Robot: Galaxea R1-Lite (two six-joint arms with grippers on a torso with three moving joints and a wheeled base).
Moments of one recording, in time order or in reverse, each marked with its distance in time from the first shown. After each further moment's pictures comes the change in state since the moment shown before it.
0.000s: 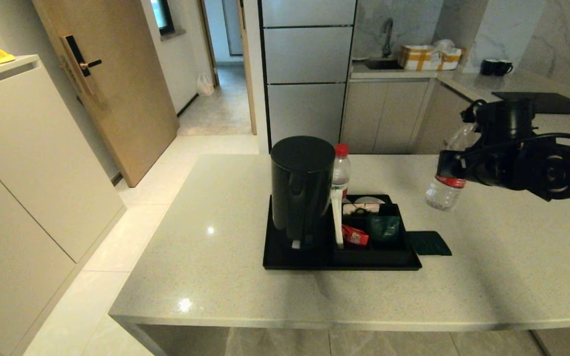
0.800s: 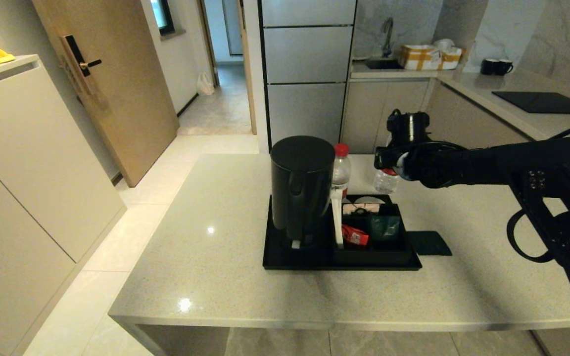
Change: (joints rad) left arm 0.001 0.000 0.000 0.000 0.000 0.000; right arm 0.126 0.480 -0.605 0.046 -0.153 0.003
